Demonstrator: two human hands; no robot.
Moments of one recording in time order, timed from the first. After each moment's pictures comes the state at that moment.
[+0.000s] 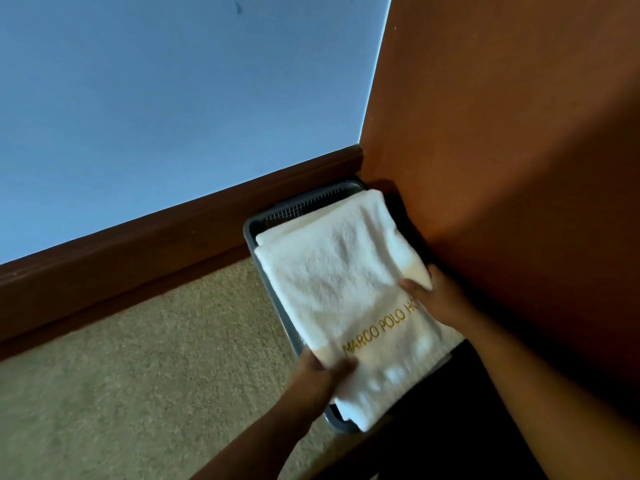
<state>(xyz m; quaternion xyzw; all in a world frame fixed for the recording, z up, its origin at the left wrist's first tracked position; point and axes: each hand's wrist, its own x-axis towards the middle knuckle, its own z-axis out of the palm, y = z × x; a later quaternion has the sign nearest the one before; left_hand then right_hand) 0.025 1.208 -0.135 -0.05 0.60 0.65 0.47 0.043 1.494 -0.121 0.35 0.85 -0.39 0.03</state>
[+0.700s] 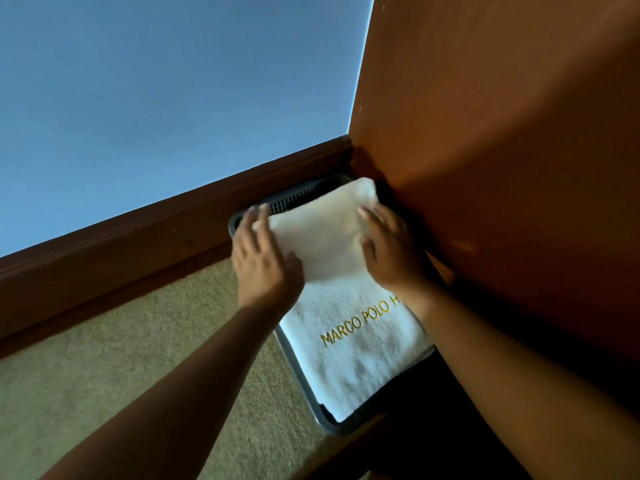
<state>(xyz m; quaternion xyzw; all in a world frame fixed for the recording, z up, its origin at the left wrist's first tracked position) -0.110 1.247 -0.094 0.19 0.92 0.33 -0.06 -0.037 1.472 -0.122 0.12 0.96 -0.17 -0.18</state>
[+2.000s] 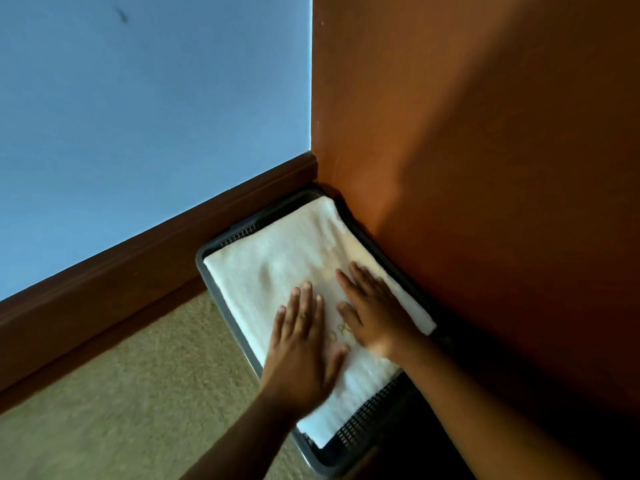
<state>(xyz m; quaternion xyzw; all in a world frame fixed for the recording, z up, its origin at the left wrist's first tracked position) -0.033 1.258 -0.143 0.44 0.88 0.17 0.09 0.019 1.450 -0.151 0.15 0.97 -0.20 0.05</state>
